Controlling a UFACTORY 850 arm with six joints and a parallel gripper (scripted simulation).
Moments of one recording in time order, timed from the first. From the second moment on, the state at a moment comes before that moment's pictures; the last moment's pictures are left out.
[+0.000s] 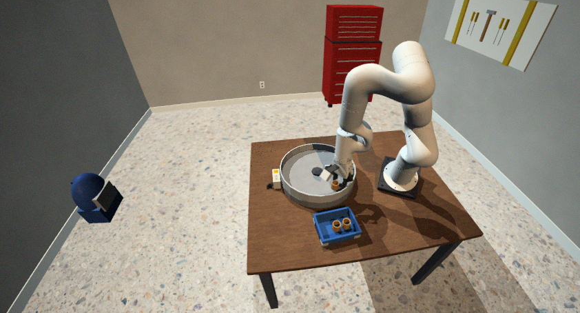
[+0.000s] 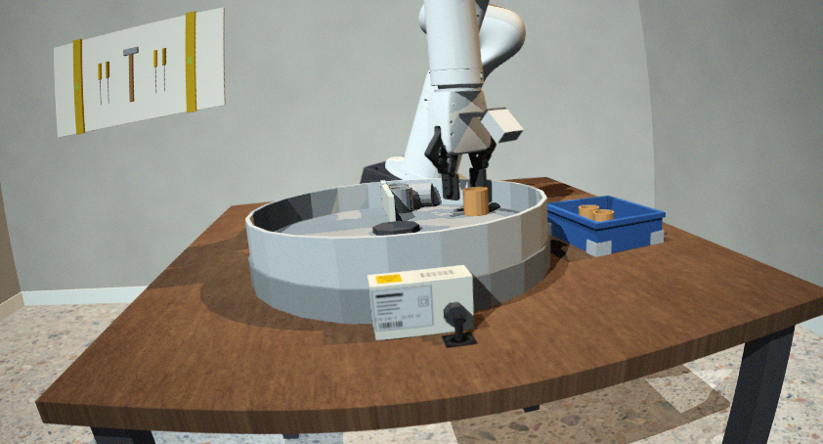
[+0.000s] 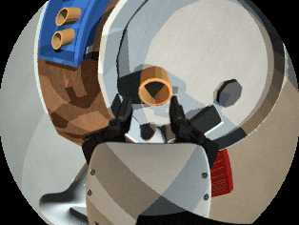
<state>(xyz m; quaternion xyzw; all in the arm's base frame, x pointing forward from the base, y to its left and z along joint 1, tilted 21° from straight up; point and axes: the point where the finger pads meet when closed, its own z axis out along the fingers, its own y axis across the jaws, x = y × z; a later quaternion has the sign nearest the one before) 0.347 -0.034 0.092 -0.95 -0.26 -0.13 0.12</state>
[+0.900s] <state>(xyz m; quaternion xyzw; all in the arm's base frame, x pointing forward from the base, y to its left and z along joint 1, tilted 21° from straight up) 0.348 -0.033 0.090 -0.95 -0.26 -0.13 0.12</state>
